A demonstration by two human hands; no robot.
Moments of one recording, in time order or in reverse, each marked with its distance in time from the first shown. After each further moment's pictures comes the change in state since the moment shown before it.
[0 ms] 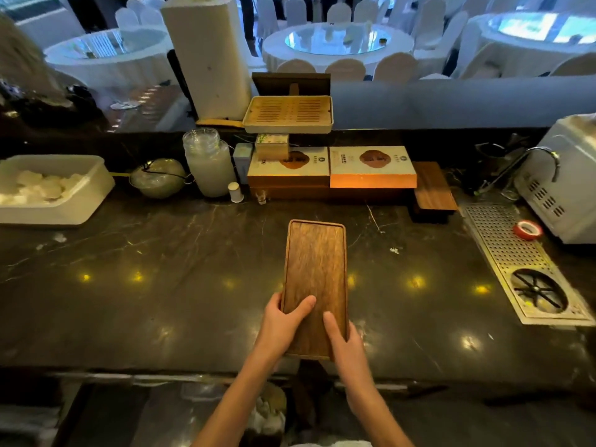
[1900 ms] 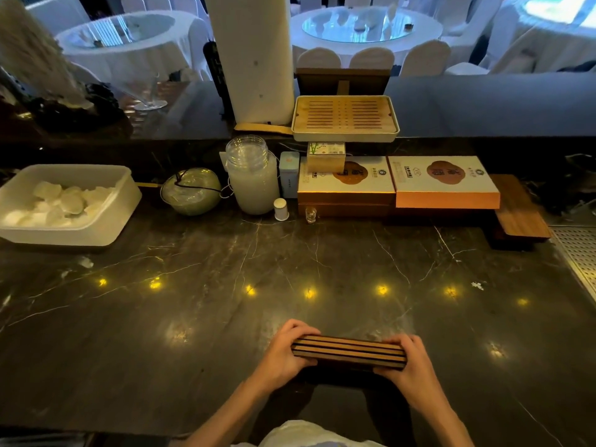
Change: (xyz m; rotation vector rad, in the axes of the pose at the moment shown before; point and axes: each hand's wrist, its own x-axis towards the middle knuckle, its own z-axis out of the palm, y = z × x) left_hand 0.136 -0.040 -0.171 0.519 -0.298 0.388; right_hand 0.135 0.022 0.050 -0.722 0.020 -0.288
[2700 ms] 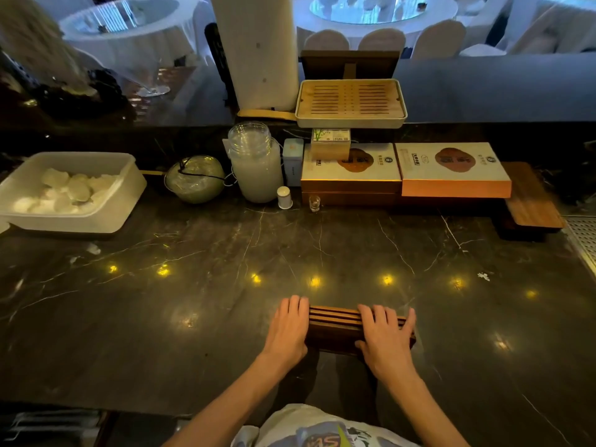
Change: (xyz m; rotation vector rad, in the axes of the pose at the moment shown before) left_hand 0.020 0.004 0.014 0.829 0.031 -0.027; right_hand 0.018 -0.047 0.032 -0.877 0.023 -0.196
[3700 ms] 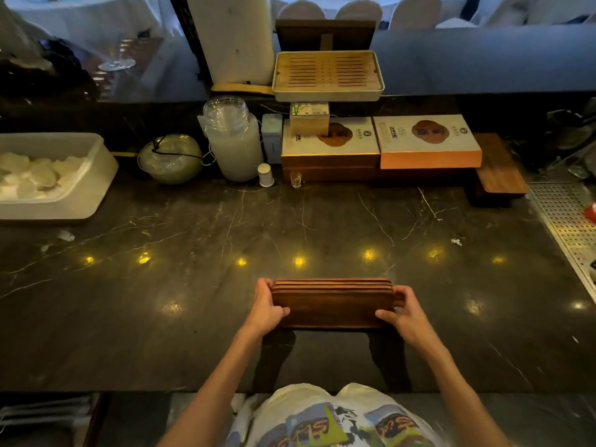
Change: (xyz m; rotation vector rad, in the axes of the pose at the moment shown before) left_hand -0.008 -0.024 0.010 -0.964 -0.159 -0.512; right_hand -0.030 0.072 0.002 1.199 -0.161 0.494
